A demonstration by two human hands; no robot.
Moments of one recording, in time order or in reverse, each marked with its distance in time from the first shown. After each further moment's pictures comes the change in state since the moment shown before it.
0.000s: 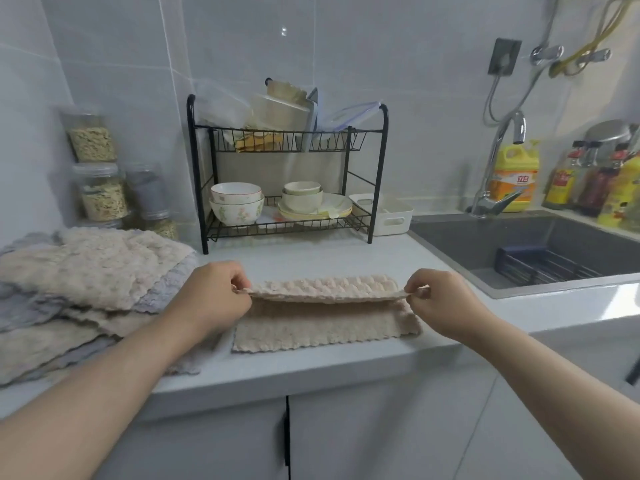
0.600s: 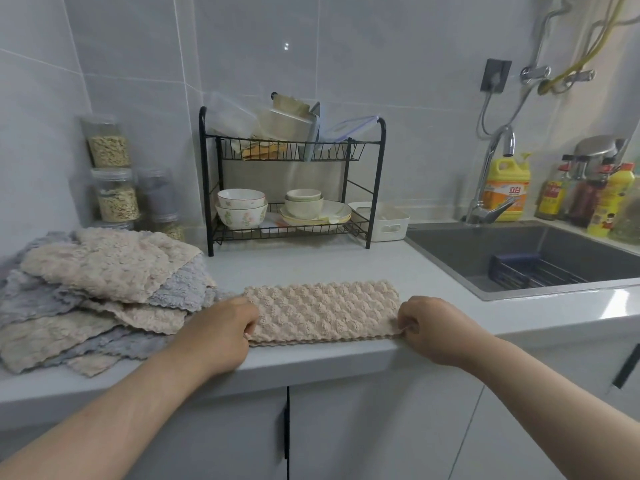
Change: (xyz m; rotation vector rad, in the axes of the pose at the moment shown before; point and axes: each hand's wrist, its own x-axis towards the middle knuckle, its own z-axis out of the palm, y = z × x) left_hand -0.041 -0.013 0.017 0.325 -0.207 0.147; right_hand -0.029 0.001 0.003 -0.346 -0.226 -0.202
